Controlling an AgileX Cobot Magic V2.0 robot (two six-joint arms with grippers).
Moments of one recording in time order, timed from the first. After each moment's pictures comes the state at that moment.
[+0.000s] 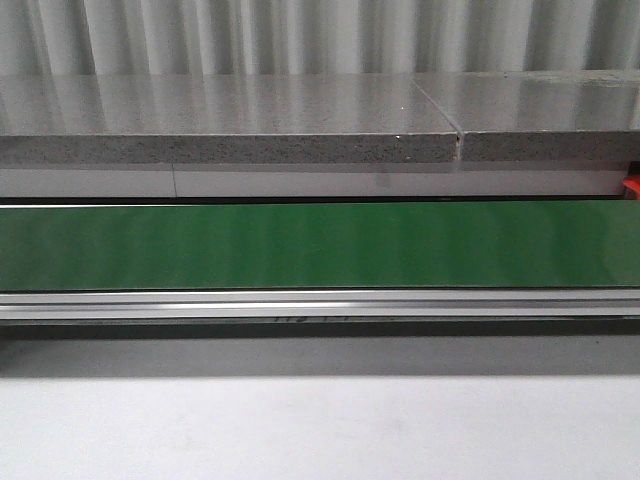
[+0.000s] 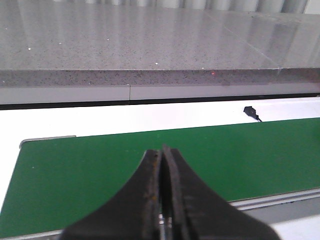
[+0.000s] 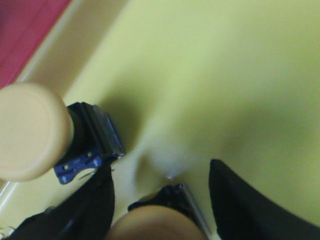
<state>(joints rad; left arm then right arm) -0.25 0.38 -0.37 -0.17 0.29 0.10 -0.80 1.56 -0.64 0.30 0.03 -0.01</state>
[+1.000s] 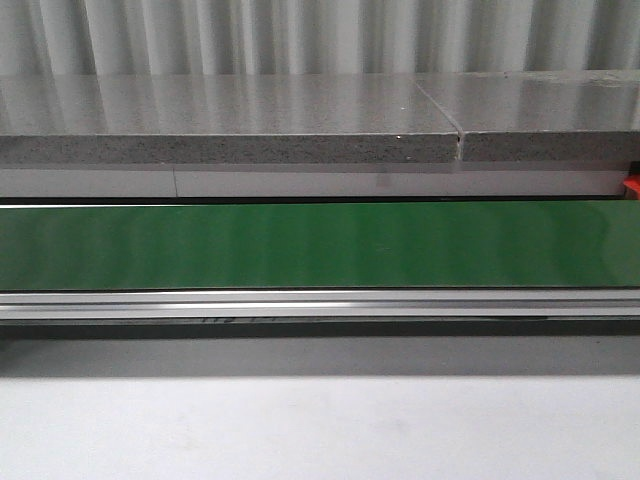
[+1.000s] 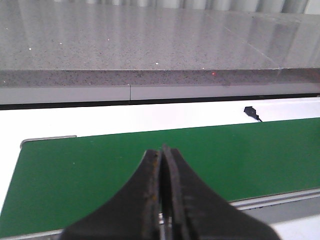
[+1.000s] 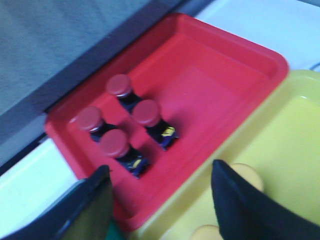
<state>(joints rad) -0.25 0.38 -0.37 -0.17 0.29 0.10 -0.58 1.10 -0.68 0.34 0.11 -0.02</state>
